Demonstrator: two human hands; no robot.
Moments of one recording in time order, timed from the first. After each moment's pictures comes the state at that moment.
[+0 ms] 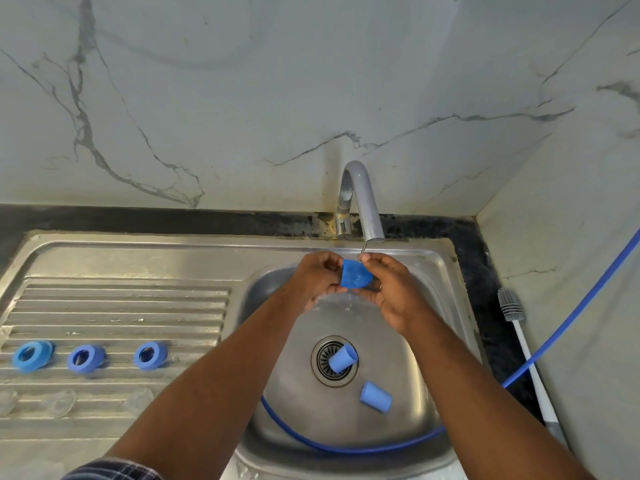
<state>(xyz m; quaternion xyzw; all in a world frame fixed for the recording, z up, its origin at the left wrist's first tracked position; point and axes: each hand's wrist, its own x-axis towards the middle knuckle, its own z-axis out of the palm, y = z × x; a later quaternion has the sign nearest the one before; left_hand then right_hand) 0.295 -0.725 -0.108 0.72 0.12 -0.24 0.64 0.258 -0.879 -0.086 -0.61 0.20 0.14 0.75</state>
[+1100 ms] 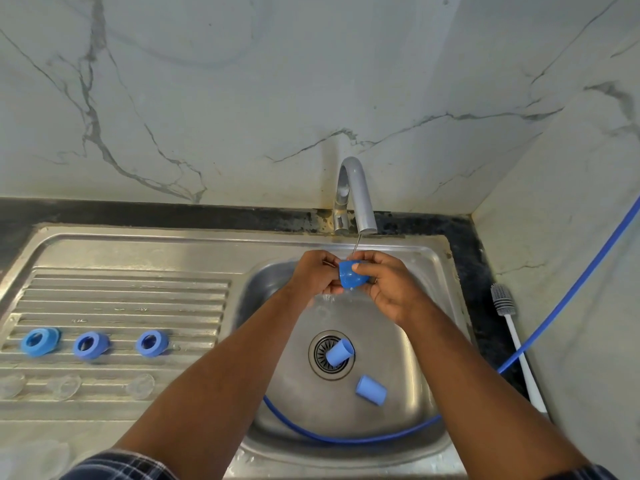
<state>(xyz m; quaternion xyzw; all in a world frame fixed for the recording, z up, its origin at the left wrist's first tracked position) 0.283 -0.734 -0.099 0.76 0.15 -0.23 0.58 0.255 -0.882 -0.078 -0.59 0.19 0.16 0.77</state>
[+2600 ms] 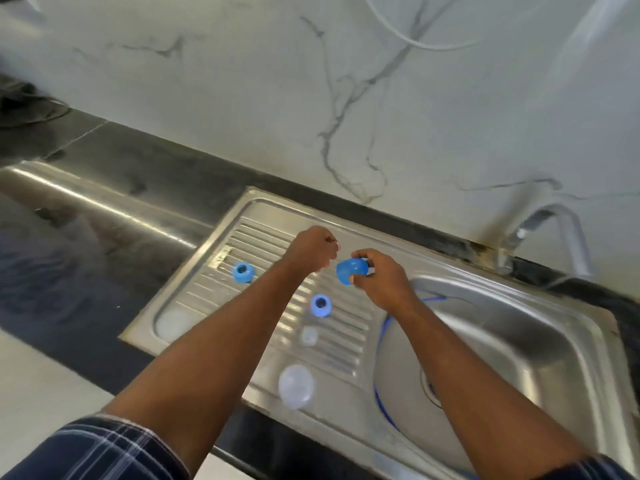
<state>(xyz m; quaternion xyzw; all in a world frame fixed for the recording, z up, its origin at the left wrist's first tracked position) 0.209 -0.424 -0.041 0.88 0.19 -0.08 0.43 0.215 -0.602 -0.056 -0.89 -0.12 0.16 0.41</state>
